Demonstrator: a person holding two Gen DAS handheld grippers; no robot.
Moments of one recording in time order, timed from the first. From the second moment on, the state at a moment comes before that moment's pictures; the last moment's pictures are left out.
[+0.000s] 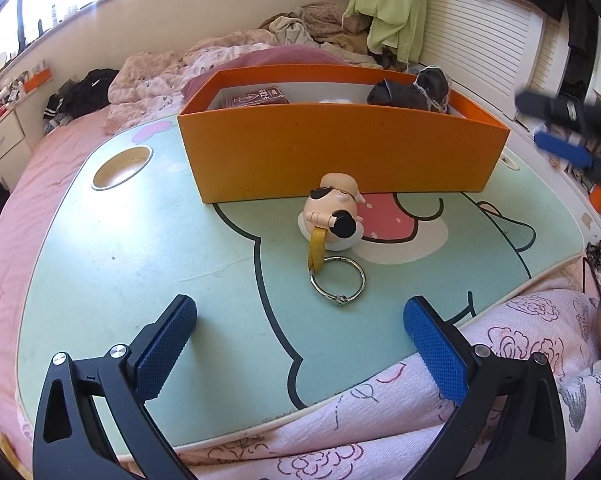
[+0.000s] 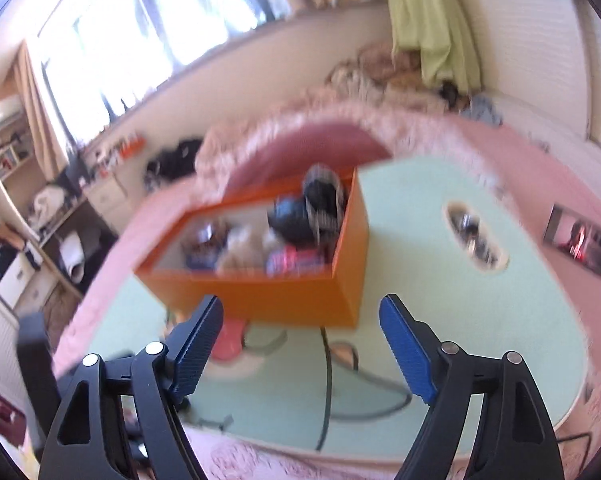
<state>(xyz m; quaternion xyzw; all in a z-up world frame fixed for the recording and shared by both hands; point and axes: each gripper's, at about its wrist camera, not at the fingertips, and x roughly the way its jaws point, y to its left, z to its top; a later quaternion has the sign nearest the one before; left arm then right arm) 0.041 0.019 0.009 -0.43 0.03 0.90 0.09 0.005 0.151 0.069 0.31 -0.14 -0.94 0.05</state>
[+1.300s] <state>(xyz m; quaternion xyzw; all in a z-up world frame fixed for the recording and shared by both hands) 0.043 0.018 0.009 -0.43 0.03 0.90 0.09 0.010 0.117 0.118 0.33 -0.07 -0.93 0.14</state>
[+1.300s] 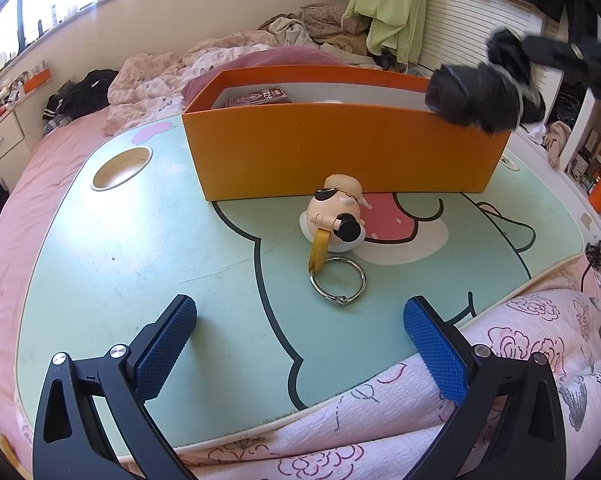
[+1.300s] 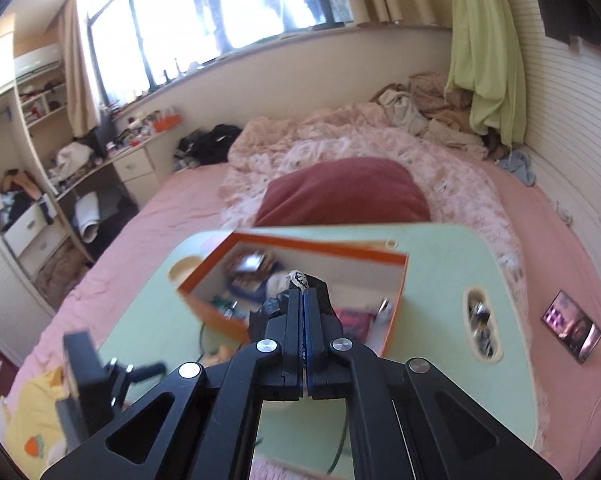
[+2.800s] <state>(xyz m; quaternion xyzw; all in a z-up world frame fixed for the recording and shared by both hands) 0.044 0.014 0.011 -0.43 0.03 0.90 0.09 -0.145 0.171 0.080 0.43 -0.08 -0.90 -0.04</state>
